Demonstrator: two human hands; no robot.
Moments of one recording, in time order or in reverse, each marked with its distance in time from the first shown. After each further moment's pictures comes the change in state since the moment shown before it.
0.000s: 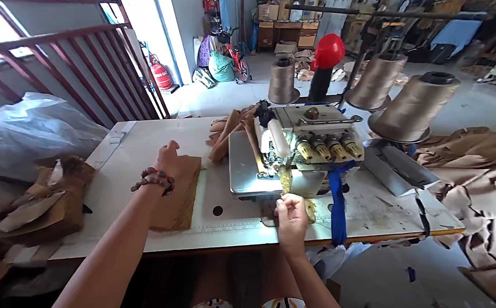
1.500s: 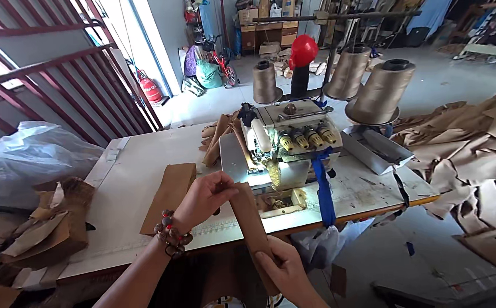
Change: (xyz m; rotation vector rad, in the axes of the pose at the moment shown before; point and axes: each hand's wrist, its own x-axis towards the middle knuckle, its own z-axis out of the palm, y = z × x) left_hand -0.125 0.077 0.014 -0.691 -0.256 0.675; right_hand -0.080 -0.056 -0.037 -0.008 -0.487 0.089
